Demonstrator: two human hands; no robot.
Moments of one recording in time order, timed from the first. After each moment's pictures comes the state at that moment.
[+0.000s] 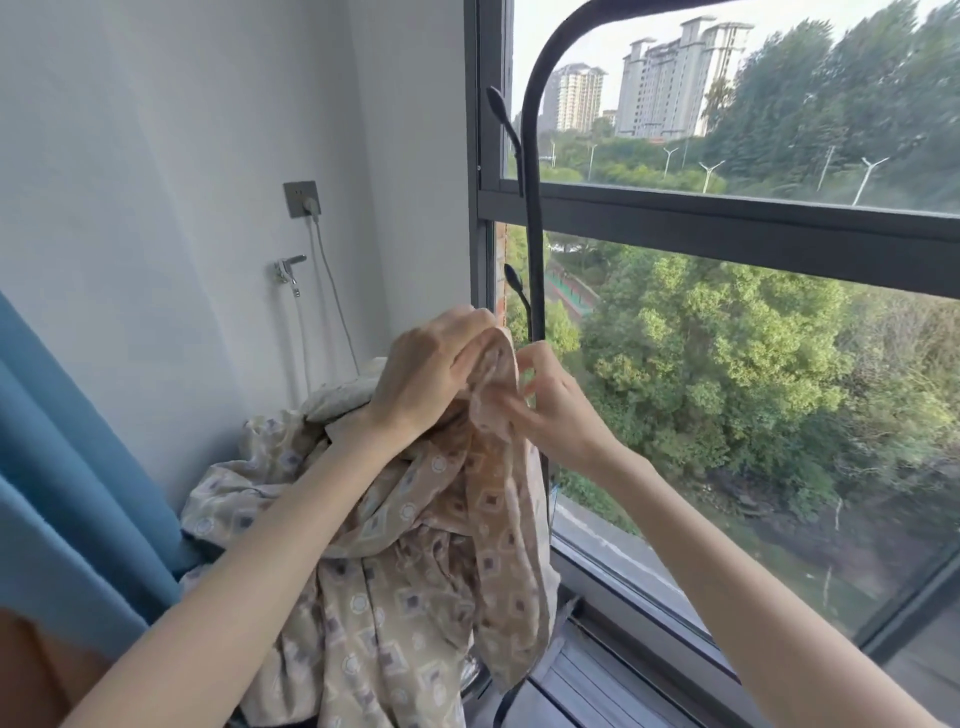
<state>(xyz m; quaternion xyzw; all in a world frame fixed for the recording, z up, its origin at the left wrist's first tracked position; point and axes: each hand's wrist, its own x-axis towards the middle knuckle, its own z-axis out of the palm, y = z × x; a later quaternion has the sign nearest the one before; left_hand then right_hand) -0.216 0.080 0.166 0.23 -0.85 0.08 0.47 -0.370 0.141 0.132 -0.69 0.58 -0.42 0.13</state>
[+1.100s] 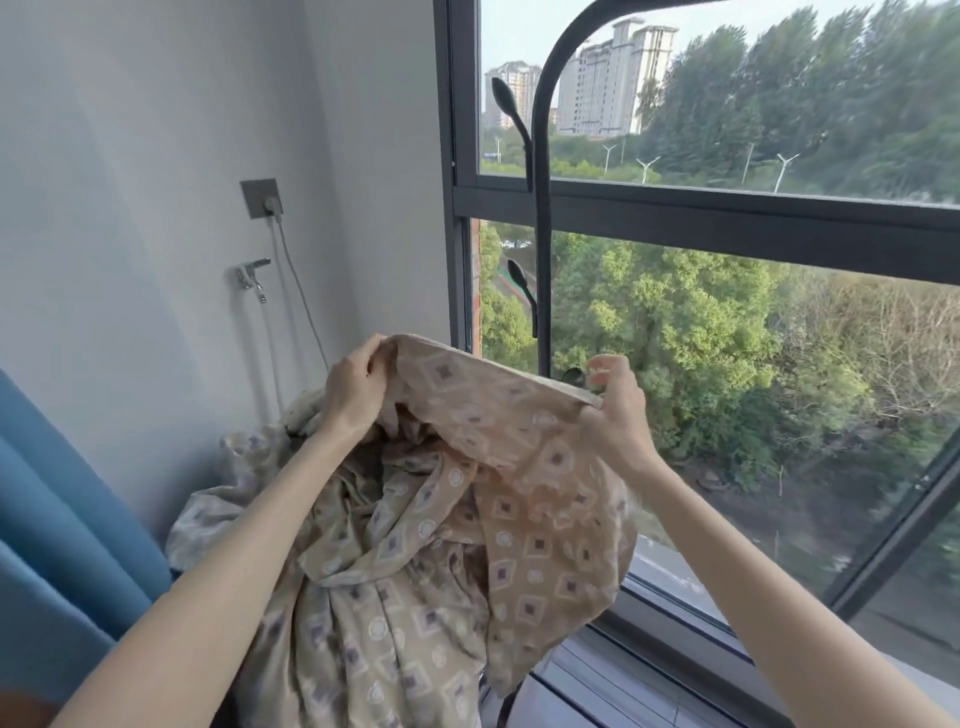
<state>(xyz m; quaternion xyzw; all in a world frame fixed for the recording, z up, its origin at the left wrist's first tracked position) -0.147 -0.013 0.109 0.44 -0.76 -0.17 0.46 -0.383 0.130 0.099 -0.45 0.75 -0.47 0.11</state>
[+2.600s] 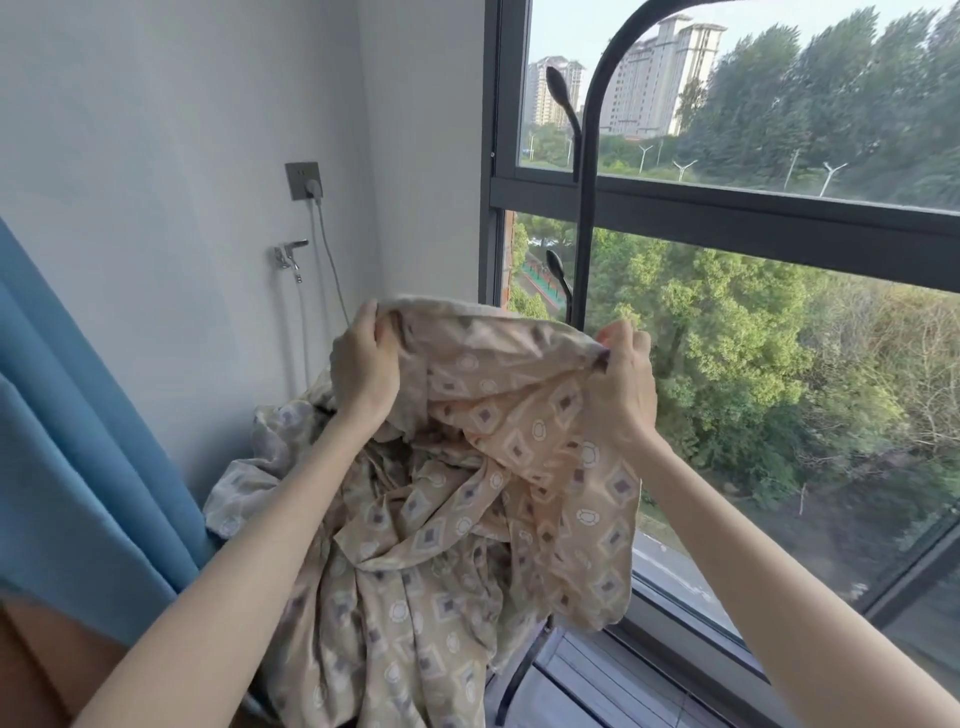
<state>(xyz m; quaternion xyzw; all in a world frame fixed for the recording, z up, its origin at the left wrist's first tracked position) -0.130 0.028 0.133 0.49 -0.66 -0.12 0.56 -0.351 0.113 0.122 -0.46 0.76 -0.46 -0.01</state>
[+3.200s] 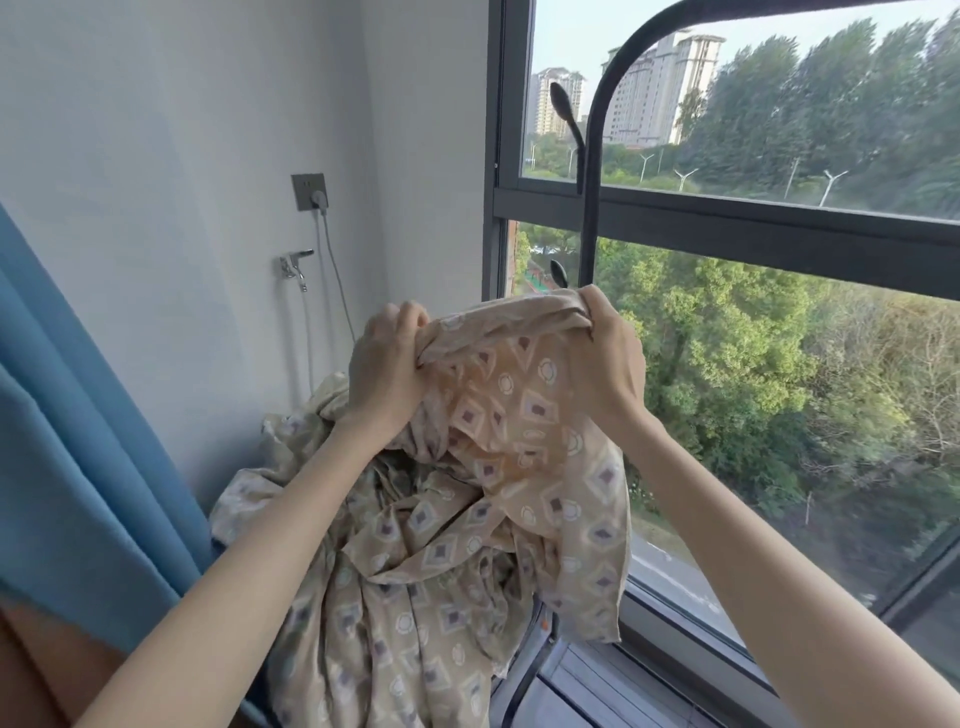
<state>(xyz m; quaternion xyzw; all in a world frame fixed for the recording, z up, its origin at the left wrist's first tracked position) -0.131 0.024 0.132 0.44 -0.79 0.07 0.42 -0.318 0.119 0.168 -0.53 0.66 -0.53 -0.05</state>
